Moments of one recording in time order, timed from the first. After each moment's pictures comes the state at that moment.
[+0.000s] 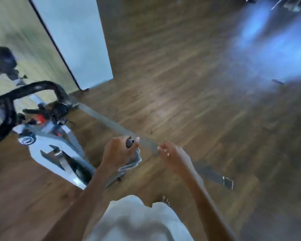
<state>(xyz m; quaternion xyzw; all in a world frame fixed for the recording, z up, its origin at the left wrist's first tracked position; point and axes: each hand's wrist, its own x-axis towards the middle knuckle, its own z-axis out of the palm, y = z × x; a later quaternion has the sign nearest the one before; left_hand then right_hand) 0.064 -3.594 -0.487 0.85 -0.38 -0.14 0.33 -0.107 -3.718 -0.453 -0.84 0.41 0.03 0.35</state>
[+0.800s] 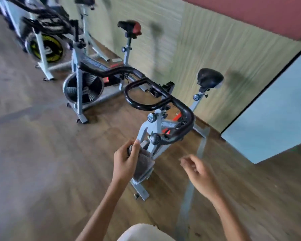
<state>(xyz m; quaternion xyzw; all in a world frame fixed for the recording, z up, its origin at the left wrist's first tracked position) 0.082 -3.589 -0.428 0.72 0.33 0.29 0.54 0.203 -3.790 -0.428 -0.84 -0.28 0.20 0.42</state>
